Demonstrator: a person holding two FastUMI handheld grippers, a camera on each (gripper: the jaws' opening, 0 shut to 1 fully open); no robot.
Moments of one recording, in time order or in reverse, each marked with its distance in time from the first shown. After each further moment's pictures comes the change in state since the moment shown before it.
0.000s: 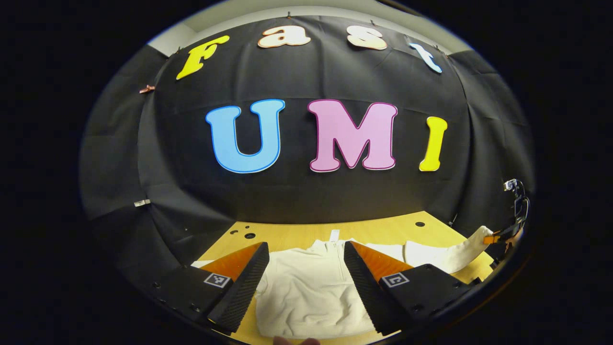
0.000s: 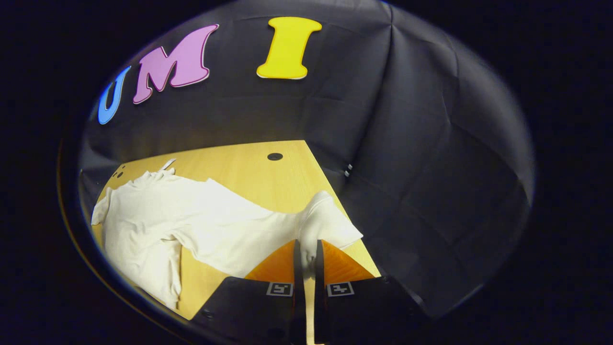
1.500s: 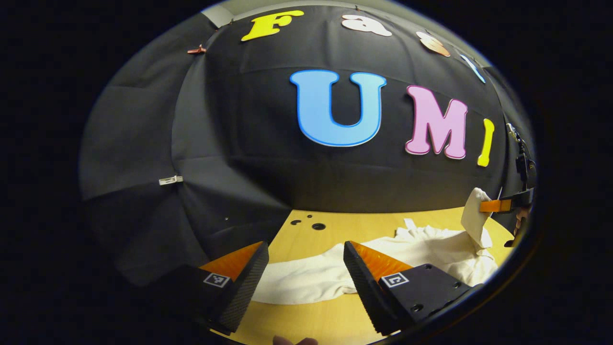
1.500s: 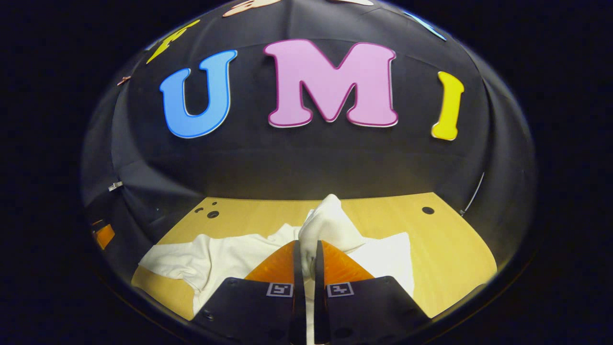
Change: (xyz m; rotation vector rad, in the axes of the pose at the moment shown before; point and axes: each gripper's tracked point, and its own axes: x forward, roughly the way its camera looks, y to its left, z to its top) left arm 0.065 0.311 -0.093 -0.067 0.036 0.156; right arm -0.053 0.486 0.098 -0.036 -0.206 0.378
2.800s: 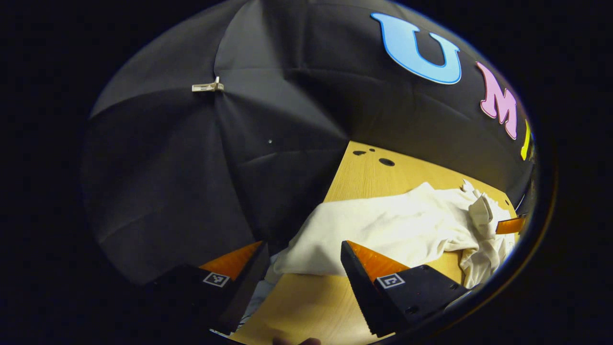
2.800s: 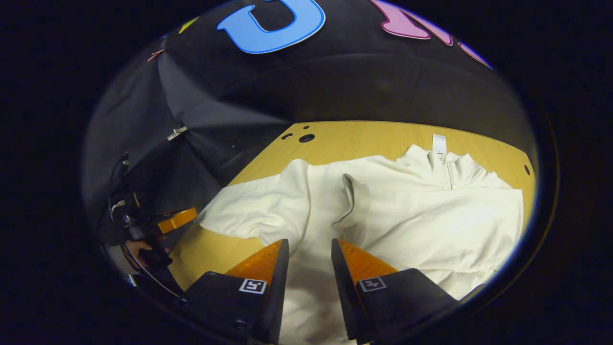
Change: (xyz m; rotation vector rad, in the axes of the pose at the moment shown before) left arm 0.070 0.137 -0.174 -0.137 0.367 0.142; right arm 0.008 0.185 -0.141 0.004 0.391 0.476
